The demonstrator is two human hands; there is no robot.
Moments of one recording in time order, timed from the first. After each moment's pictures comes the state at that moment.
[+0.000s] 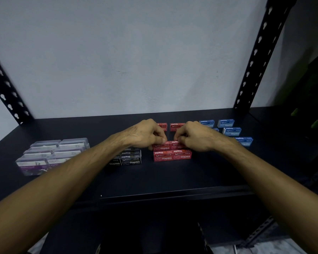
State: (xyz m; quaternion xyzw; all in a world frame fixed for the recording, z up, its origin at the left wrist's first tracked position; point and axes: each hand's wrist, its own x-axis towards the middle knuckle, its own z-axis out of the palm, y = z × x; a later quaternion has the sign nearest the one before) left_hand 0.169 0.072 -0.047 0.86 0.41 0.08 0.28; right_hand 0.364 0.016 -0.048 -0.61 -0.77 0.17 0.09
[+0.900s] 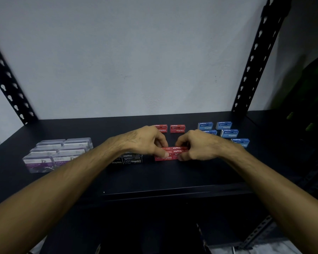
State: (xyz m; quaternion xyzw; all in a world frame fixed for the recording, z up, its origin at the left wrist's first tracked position) left_hand 0.161 0.049 -0.041 0.89 0.38 0.02 0.25; right_hand 0.362 -0.009 -0.044 -0.60 -0.77 0.20 0.03
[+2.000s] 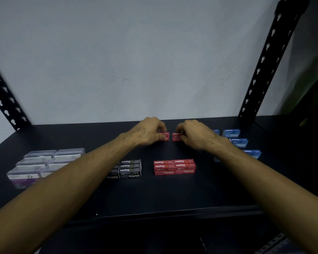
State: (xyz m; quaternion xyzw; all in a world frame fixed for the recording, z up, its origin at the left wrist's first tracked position) left_hand 0.187 0.130 -0.055 0.87 0.45 0.10 0.14; right_hand 0.370 0.077 -0.058 -0.66 -0.75 0.03 0.06
